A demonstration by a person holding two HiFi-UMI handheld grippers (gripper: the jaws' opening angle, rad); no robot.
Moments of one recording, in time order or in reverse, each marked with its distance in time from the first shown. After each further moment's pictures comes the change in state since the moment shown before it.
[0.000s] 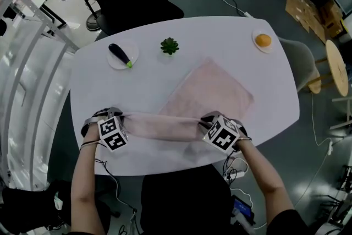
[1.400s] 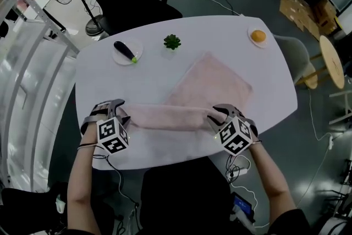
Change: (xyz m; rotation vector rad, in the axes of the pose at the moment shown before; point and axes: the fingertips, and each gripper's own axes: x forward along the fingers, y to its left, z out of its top) left arm -0.068 -0.001 0.023 0.094 -0.168 0.132; right arm -0.070 0.007 0.017 -0.040 -0.121 -0.284
